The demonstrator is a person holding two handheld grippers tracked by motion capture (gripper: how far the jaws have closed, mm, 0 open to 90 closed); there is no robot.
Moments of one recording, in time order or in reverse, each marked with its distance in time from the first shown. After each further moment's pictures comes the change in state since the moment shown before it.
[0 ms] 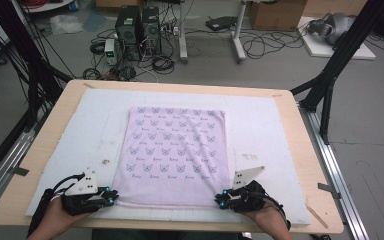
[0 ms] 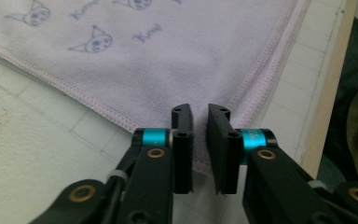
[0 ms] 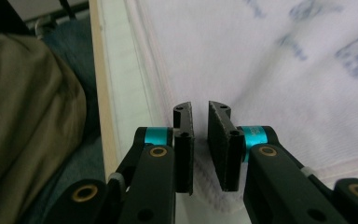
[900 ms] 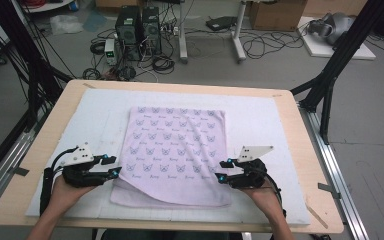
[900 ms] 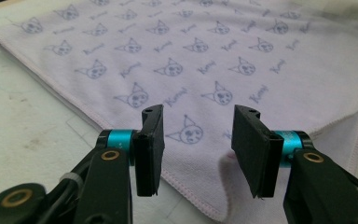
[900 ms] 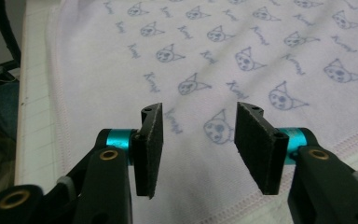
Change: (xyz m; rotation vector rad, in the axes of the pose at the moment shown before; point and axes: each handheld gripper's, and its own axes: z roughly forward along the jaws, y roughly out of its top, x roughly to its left) left arm 0.049 0.034 -0.006 -0.189 0.109 -0.118; right arm -0.047 0.024 -0.014 -0.178 -0.154 0.052
